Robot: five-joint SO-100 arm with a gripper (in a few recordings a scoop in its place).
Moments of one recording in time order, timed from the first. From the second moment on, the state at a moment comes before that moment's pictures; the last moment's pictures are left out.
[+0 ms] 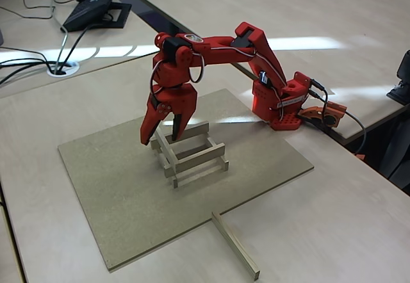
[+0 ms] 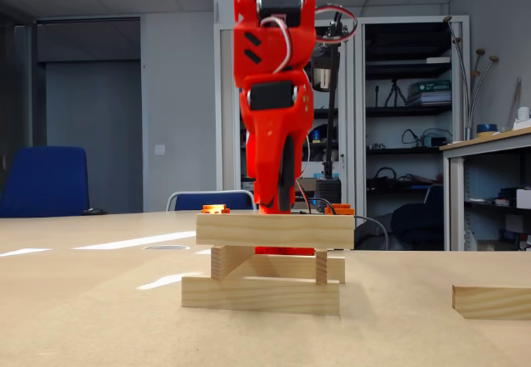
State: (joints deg) arm -8.4 63.1 43.8 103.6 11.4
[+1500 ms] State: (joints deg) arm -40.5 28.5 11.7 98.3 35.6
